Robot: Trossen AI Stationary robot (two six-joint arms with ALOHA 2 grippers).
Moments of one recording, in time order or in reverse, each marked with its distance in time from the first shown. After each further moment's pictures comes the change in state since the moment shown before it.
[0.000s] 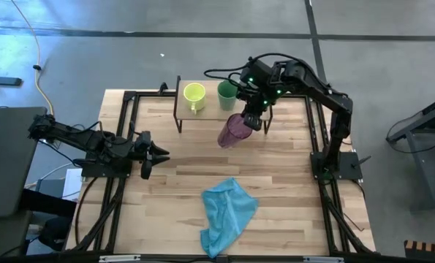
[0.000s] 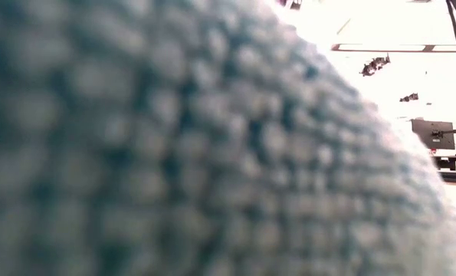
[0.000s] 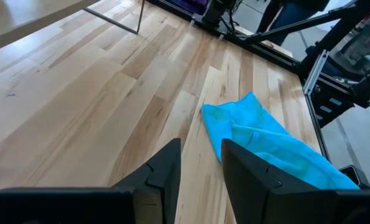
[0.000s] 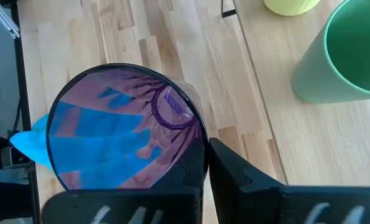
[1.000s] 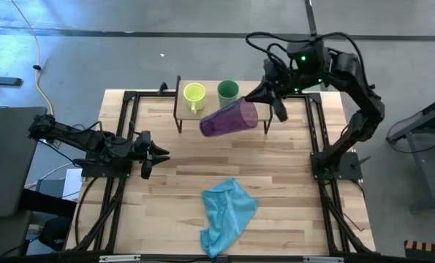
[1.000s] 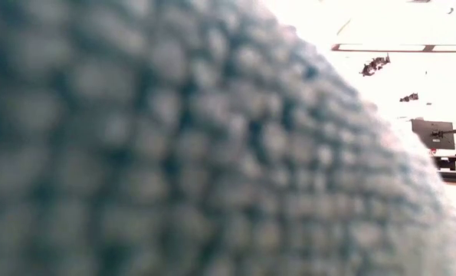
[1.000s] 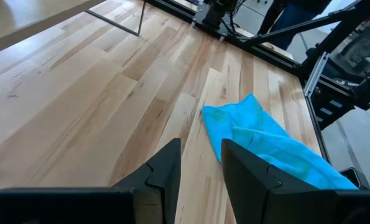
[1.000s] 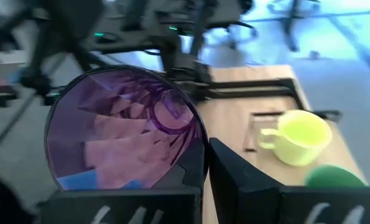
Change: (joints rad) left arm 0.000 0.000 0.000 0.004 -0.005 -0.002; right arm -0.014 -0.219 0.001 0.341 -0.175 -0.111
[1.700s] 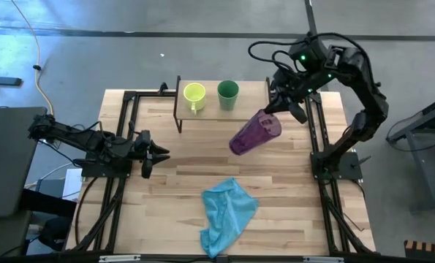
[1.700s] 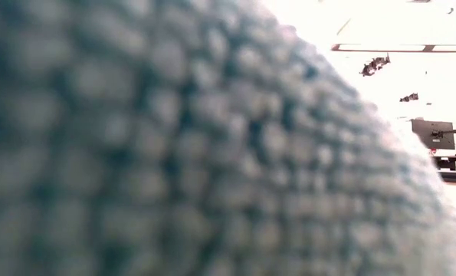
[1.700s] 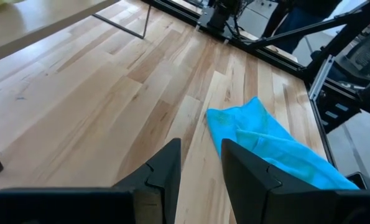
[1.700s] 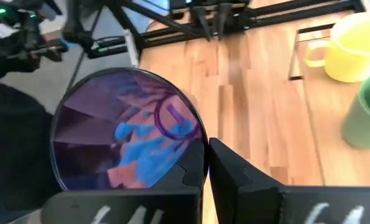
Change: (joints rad) left arm 0.000 0.000 0.000 0.000 -0.023 0.000; right arm -0.111 -0.026 0.000 -0.344 -0.220 -0.046
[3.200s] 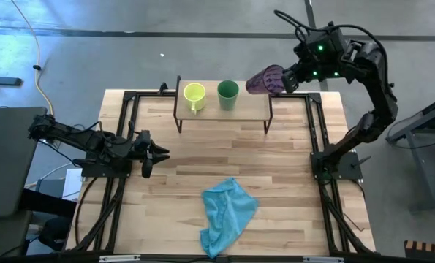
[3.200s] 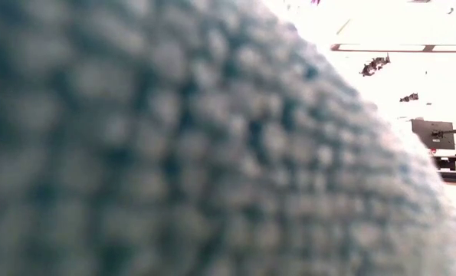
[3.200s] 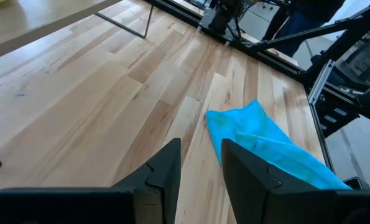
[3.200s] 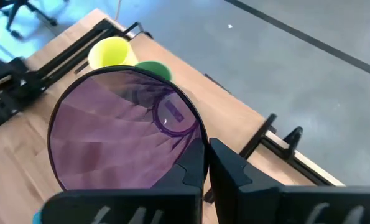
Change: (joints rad) left arm 0.000 0.000 0.000 0.001 -0.004 -0.023; right arm -0.103 -0.062 -0.001 0.001 0.713 0.427
